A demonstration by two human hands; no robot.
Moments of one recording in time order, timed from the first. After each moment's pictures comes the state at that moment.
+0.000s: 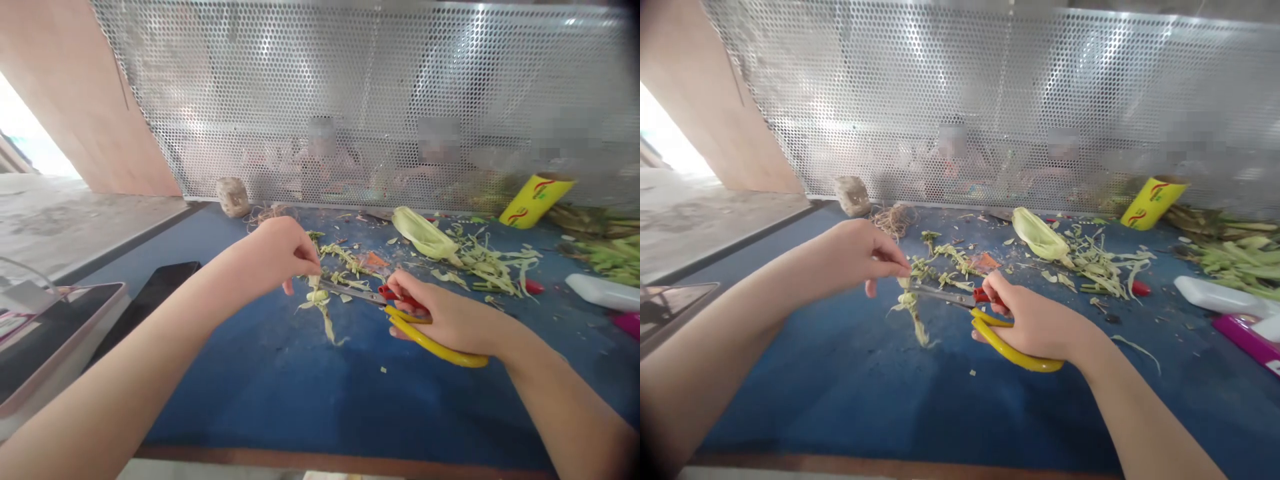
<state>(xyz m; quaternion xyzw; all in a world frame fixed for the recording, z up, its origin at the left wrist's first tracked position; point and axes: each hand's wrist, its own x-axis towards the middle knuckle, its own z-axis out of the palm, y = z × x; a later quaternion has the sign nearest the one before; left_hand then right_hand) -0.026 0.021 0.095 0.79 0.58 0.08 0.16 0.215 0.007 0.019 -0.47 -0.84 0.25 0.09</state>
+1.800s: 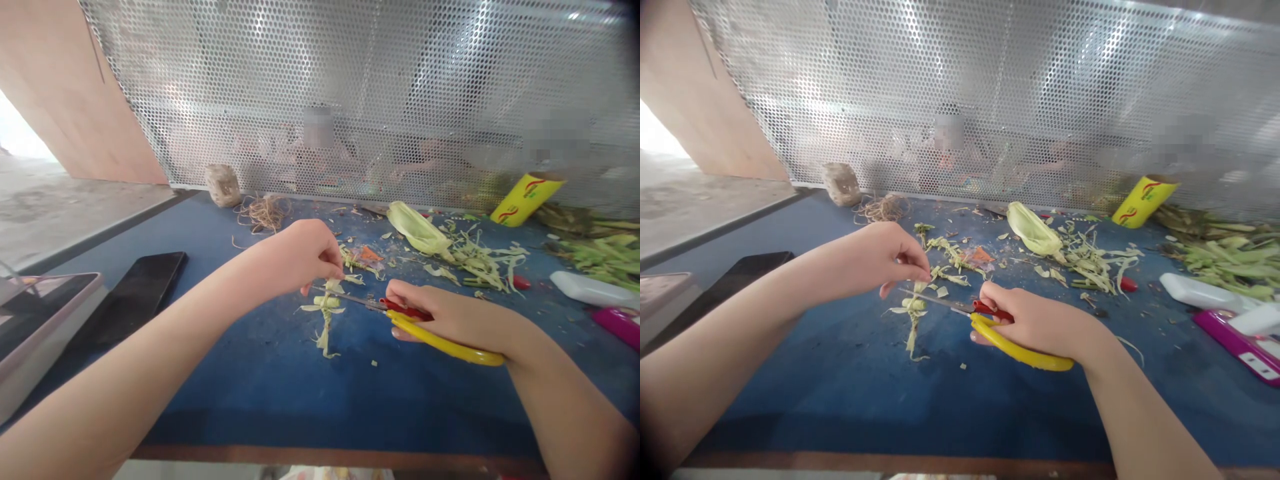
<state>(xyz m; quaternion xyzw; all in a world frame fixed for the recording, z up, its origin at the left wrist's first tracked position) -0.003 0.025 0.084 0.84 0.50 0.07 0.21 0.223 0.009 0.025 -0.47 -0.83 0.31 -0.01</state>
